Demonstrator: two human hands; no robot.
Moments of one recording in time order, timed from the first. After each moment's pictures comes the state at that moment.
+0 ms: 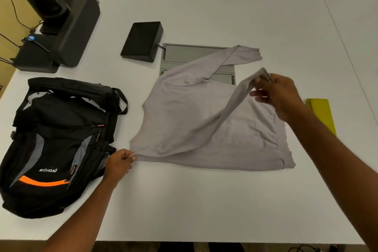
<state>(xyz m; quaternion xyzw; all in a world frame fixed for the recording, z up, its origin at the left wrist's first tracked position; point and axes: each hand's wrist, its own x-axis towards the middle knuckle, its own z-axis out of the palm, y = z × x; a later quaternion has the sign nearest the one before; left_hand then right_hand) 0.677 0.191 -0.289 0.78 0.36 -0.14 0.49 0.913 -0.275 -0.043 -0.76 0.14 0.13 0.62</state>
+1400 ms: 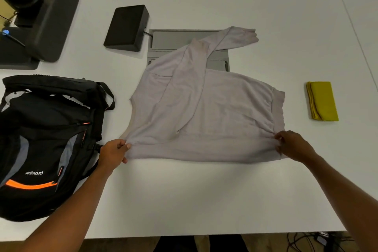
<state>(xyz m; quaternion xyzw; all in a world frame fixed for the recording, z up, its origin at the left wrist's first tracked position) 0.718 0.174 -0.278 0.83 0.35 -0.17 0.41 0.817 -0.483 -0.264 -0.94 0.08 0.31 0.09</state>
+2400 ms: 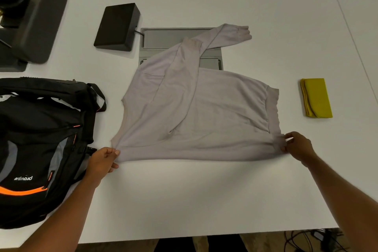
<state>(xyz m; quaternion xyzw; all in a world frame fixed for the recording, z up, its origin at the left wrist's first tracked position) 0.697 0.180 -0.281 0.76 0.41 -0.19 0.46 0.806 -0.510 -0.271 -0.89 0.29 0.26 0.23</state>
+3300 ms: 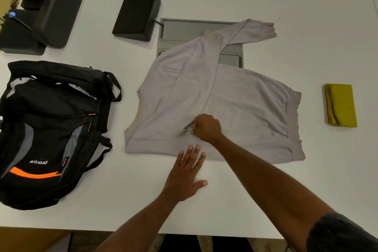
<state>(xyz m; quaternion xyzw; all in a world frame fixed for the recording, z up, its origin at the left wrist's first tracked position) 0.653 -0.028 -0.321 0.96 -0.17 -0.20 0.12 0.849 -0.144 -0.297 -0.93 -0.09 0.28 0.20</state>
